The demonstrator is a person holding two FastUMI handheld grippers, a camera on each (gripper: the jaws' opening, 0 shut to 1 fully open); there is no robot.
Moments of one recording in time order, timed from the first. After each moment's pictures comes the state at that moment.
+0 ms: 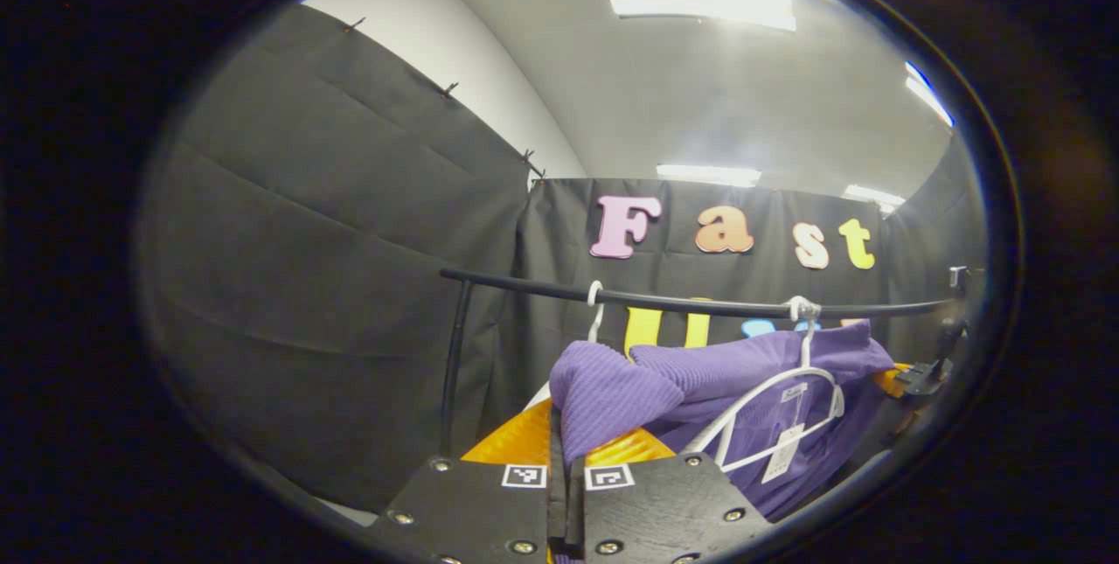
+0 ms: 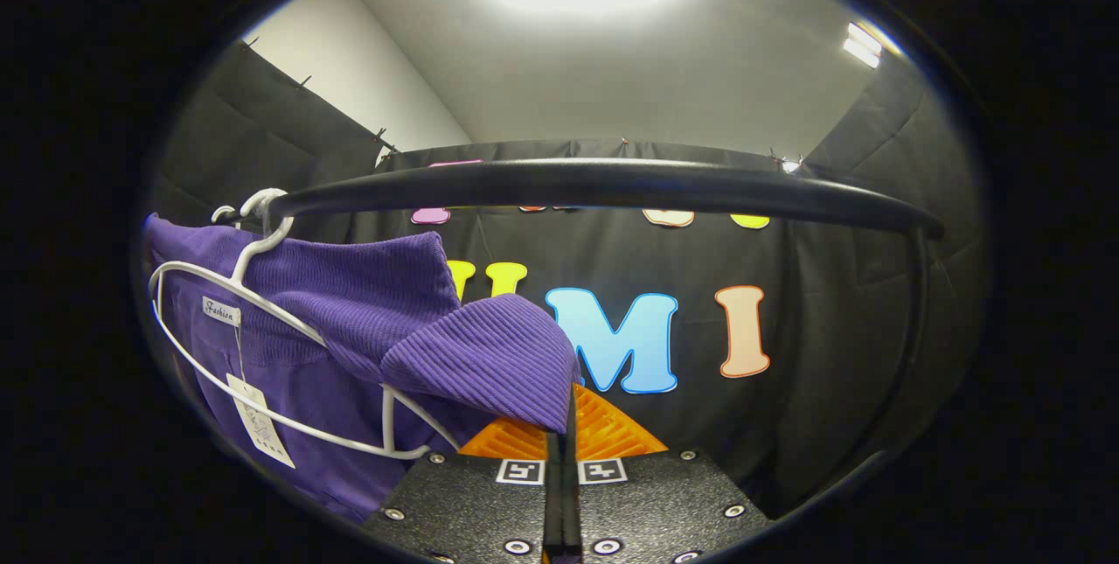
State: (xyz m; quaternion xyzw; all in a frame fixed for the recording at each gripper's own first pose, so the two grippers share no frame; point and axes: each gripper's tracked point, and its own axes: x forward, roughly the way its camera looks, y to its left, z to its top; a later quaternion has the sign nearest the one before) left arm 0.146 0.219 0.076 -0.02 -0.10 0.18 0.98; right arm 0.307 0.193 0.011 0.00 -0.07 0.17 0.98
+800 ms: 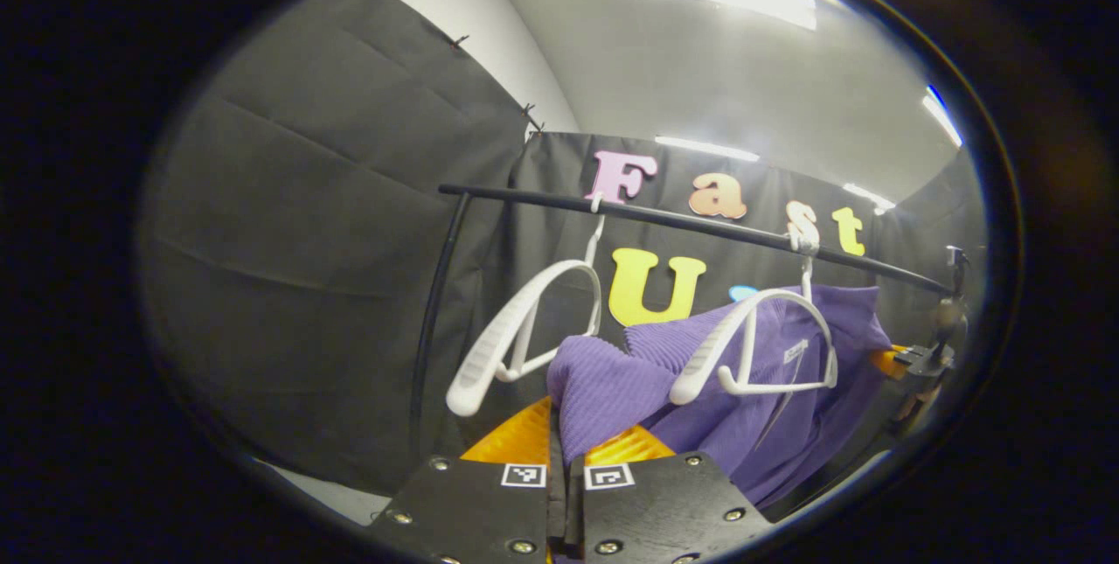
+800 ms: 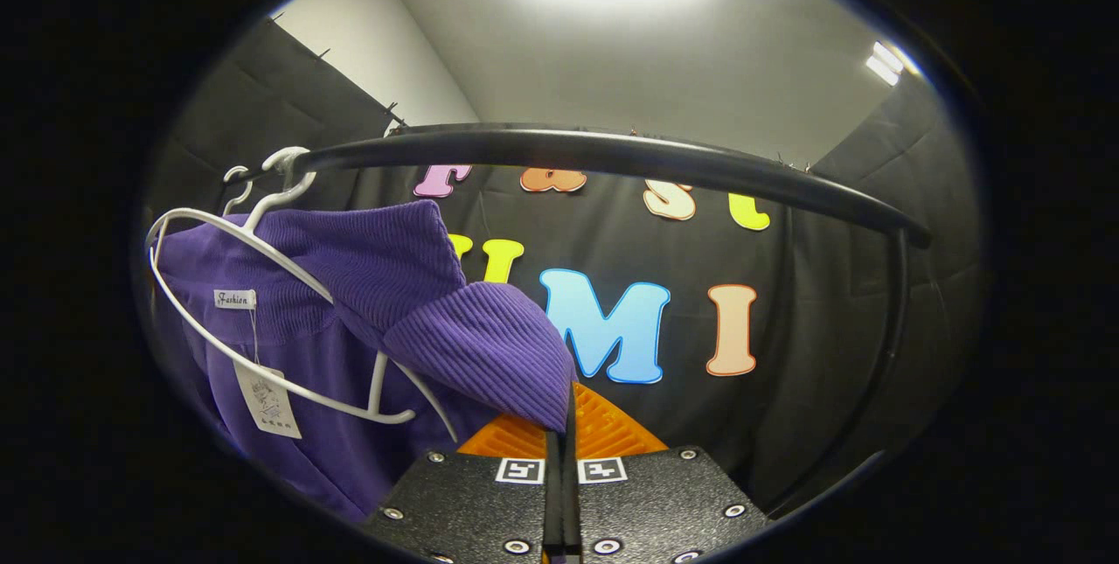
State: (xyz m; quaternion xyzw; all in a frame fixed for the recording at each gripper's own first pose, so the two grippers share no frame) left arm 0.159 0.211 -0.023 -0.07 -0.04 0.17 0.98; right arm 0.306 0.183 -0.017 -0.05 -0.05 0.16 0.98
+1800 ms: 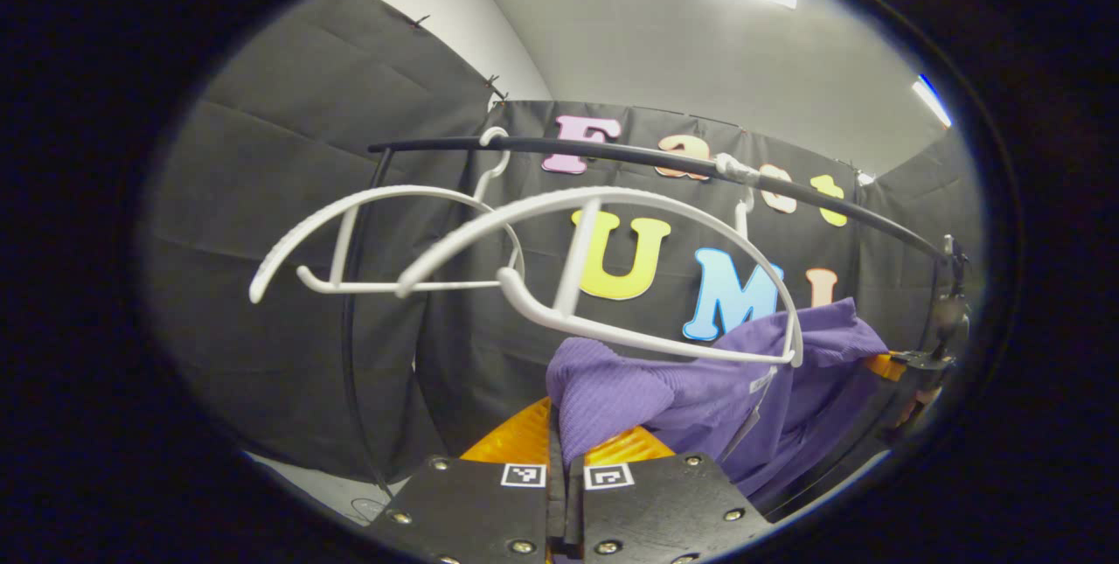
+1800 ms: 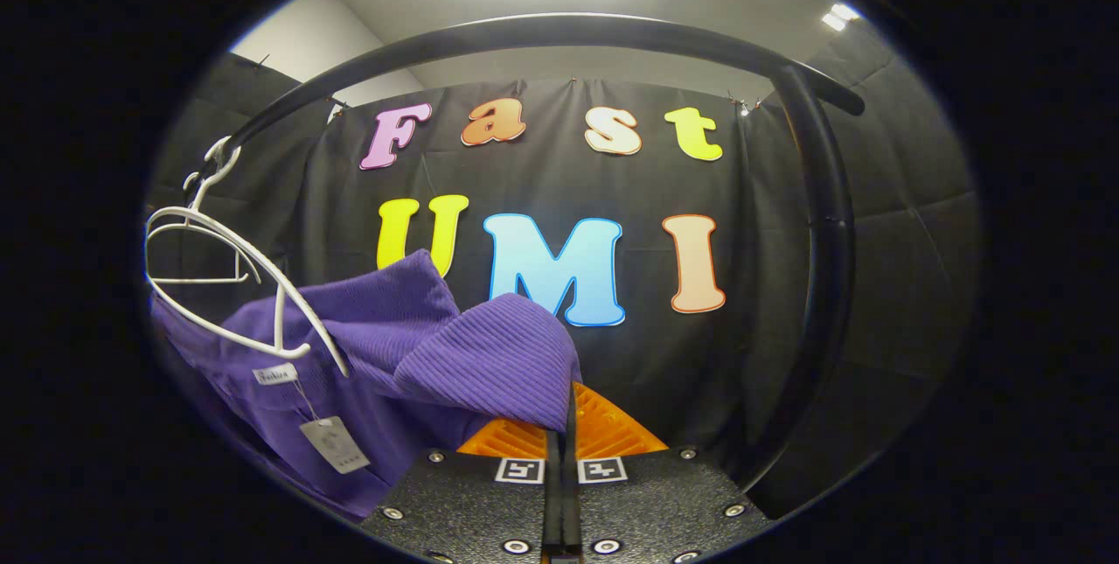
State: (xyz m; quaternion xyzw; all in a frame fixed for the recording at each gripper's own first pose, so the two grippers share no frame) left arm 0.226 0.102 -0.056 -0.06 0.01 0.13 0.99; right arm 0.329 0.113 -0.073 0.00 0.03 0.12 0.99
